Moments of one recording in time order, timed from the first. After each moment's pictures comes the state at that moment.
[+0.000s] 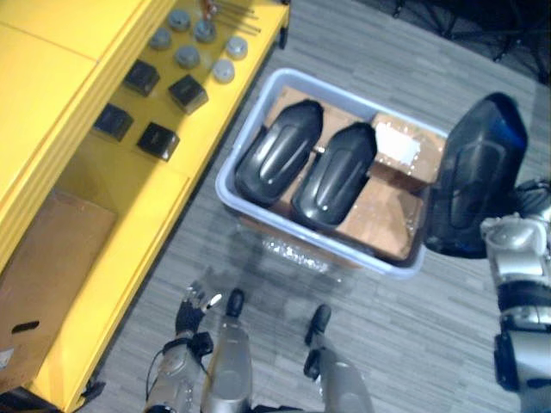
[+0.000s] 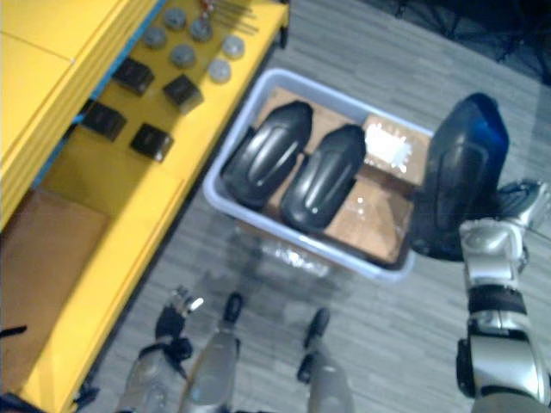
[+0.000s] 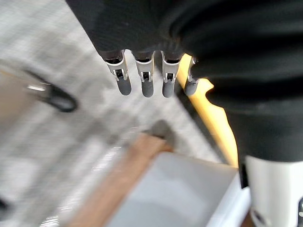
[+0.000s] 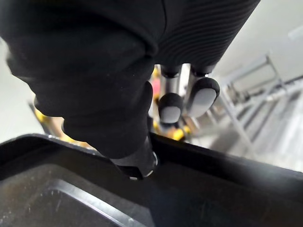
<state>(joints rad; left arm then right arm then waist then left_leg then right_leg) 0.13 0.19 -0.02 0.25 -0.53 -0.25 0.21 -0.46 -0.61 -0.20 0.60 -0.07 0.13 -0.68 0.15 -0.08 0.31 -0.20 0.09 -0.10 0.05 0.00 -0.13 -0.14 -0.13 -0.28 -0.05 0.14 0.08</state>
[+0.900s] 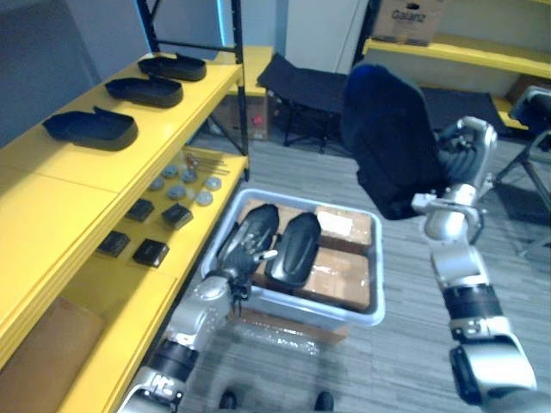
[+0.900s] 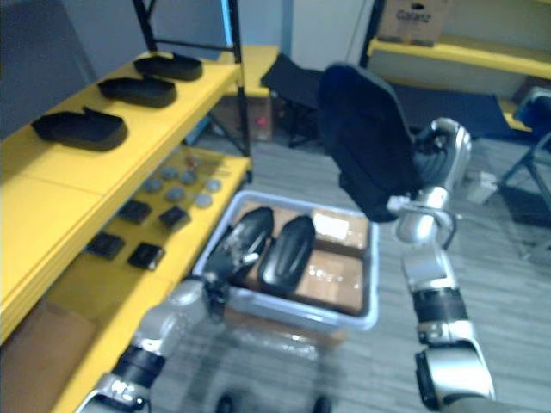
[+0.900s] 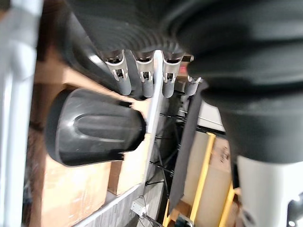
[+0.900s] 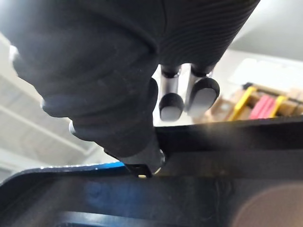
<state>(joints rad) -0.31 0.23 -0.28 0.26 -0.53 0.36 0.12 -0.60 -0.46 0.04 0.32 -0.27 -0.07 -0.63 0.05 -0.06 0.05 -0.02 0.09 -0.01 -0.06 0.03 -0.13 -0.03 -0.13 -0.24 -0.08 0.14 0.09</state>
